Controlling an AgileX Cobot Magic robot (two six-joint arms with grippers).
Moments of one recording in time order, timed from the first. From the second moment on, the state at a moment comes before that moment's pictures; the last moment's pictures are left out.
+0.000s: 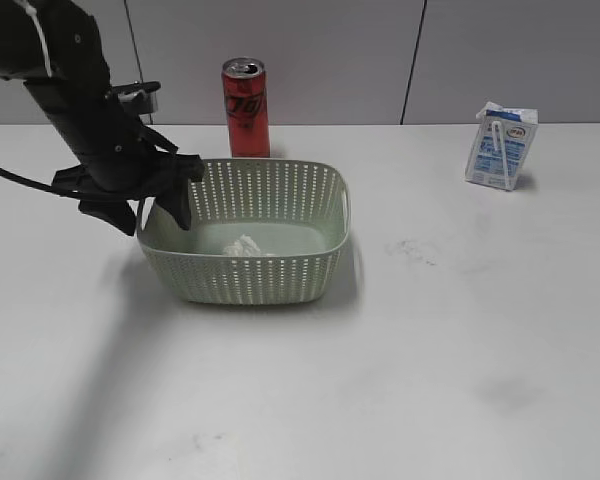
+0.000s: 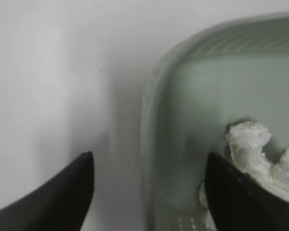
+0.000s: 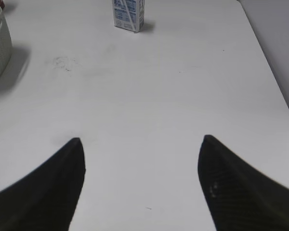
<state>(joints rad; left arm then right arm) -0.38 2.03 -1.43 -0.19 0.84 -0.10 0.13 -0.01 -0.50 -0.01 1.05 0.06</state>
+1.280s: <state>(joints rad) -0.17 1.10 -1.09 -0.12 1.22 0.03 0.13 -0.01 -0.50 -0.01 1.05 0.06</state>
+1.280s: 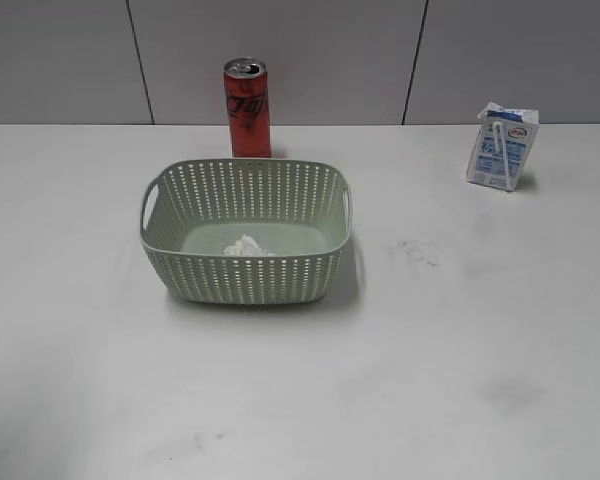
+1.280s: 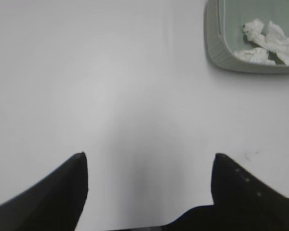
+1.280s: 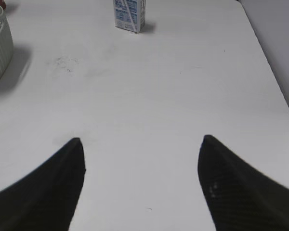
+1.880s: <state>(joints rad) -0.17 0.42 -0.55 -0.12 1.12 0.03 0.13 -0.01 -0.50 -0.01 1.05 0.06</state>
